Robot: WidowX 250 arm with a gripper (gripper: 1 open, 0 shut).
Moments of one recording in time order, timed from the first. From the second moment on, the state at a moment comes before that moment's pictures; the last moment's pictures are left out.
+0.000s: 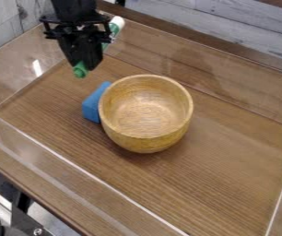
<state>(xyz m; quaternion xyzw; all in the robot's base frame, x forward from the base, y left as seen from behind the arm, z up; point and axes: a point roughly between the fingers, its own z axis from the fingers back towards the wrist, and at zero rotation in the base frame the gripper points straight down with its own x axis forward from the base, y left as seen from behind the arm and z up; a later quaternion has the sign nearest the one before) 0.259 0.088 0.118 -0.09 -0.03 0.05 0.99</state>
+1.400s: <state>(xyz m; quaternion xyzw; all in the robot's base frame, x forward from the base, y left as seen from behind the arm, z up) 0.252 0.017 0.130 -0.09 -0.04 -0.02 0.99</state>
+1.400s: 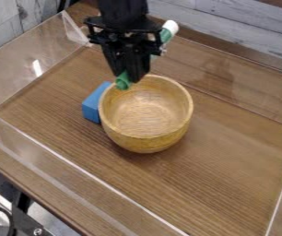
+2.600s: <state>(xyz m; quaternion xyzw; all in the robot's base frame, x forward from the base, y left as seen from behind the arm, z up) 0.253 -0.007 0.119 -0.09 -0.06 -0.06 0.99</state>
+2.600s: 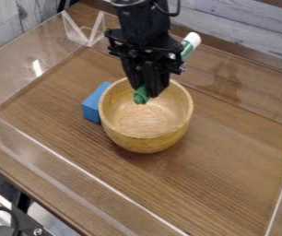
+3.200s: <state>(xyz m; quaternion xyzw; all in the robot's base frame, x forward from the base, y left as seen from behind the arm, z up) 0.253 -0.011 0.118 -0.08 -0.06 -0.07 0.99</state>
